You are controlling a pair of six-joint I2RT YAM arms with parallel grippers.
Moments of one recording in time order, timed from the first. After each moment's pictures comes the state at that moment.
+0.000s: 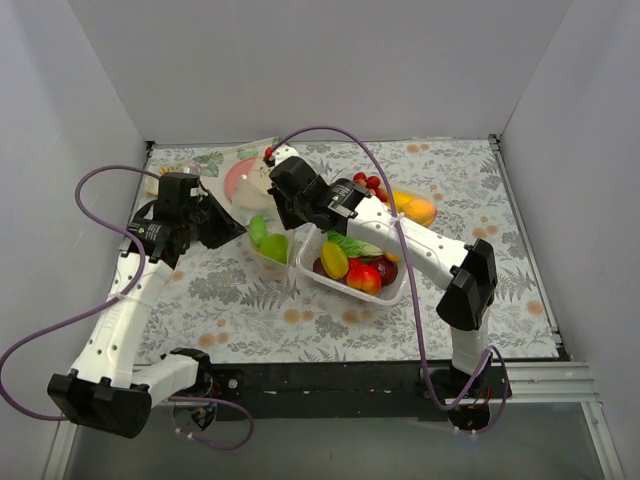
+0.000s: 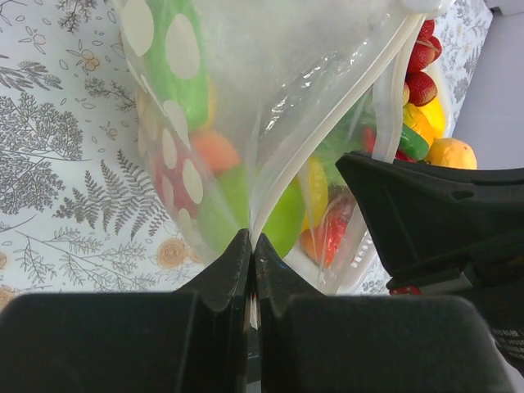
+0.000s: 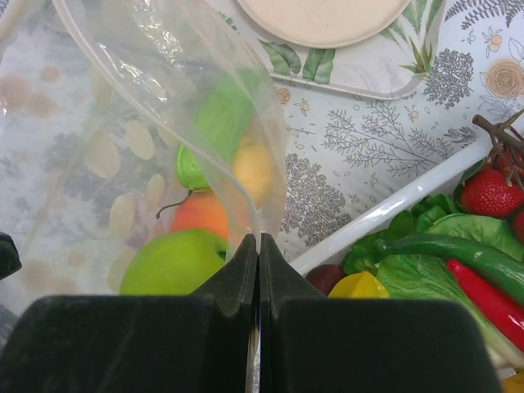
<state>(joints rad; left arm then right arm) -0.23 1.08 1.22 -0.88 0.14 -0.82 1.00 1.91 1.93 -0.73 0.25 0.33</state>
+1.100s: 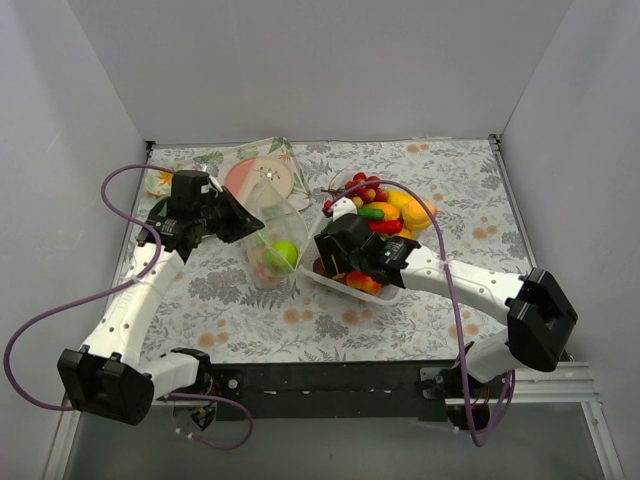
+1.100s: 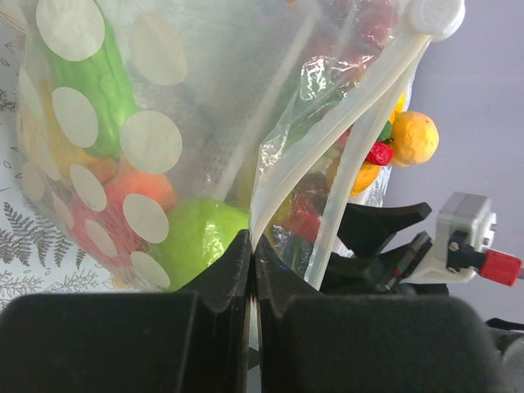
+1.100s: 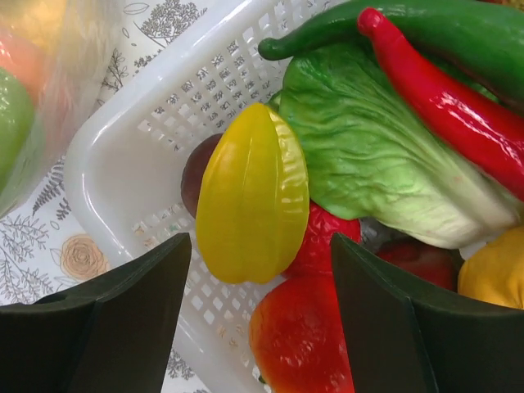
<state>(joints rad) -0.23 1.16 1.13 -0.67 0.32 -0.84 0.97 1.45 1.07 -0.40 0.31 0.35</state>
